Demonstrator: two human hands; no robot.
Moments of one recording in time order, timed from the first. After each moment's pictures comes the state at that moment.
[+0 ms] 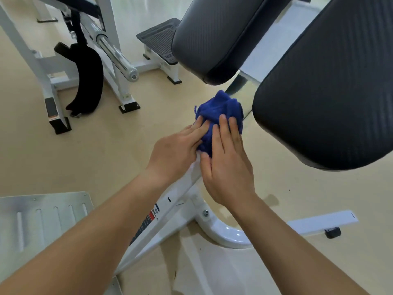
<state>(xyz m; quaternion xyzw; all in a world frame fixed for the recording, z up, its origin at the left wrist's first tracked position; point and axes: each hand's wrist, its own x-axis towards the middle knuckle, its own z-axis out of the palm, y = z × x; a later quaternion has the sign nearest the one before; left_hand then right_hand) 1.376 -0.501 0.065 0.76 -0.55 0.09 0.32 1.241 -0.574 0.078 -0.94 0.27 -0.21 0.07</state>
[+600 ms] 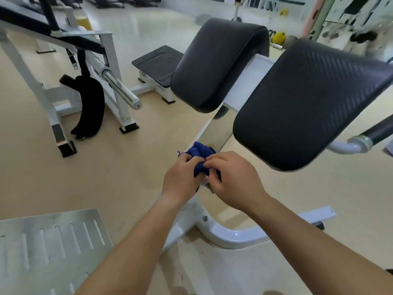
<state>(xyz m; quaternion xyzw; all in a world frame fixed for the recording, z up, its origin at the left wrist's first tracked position) 1.331 -0.475 0.087 0.81 -0.46 -0.04 0.36 1.192 -0.552 0.161 -0.96 0.18 -0.22 0.09</state>
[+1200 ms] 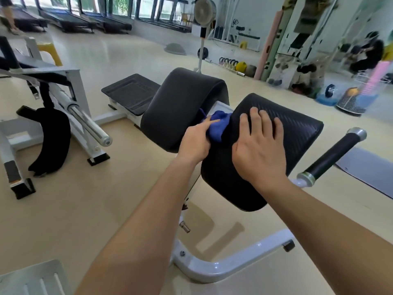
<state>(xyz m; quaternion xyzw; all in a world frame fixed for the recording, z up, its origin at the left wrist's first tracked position) 1.349 -0.629 0.241 0.70 -0.53 -0.07 0.46 1.181 -0.648 0.282 -0.85 0.42 -0.20 -0.22</state>
